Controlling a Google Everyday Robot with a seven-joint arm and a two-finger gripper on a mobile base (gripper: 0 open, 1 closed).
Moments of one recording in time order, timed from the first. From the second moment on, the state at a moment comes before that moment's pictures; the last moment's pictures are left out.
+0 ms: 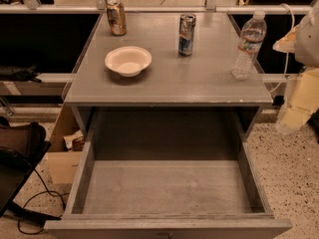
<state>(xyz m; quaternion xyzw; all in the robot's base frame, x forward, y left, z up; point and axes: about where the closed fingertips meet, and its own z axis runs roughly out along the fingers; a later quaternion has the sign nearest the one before) 0.438 -0.217 0.977 -0.60 0.78 -0.04 0.16</state>
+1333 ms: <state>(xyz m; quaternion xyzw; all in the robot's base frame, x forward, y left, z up) 0.546 -0.210 0.953 -0.45 0.81 0.04 0.37</state>
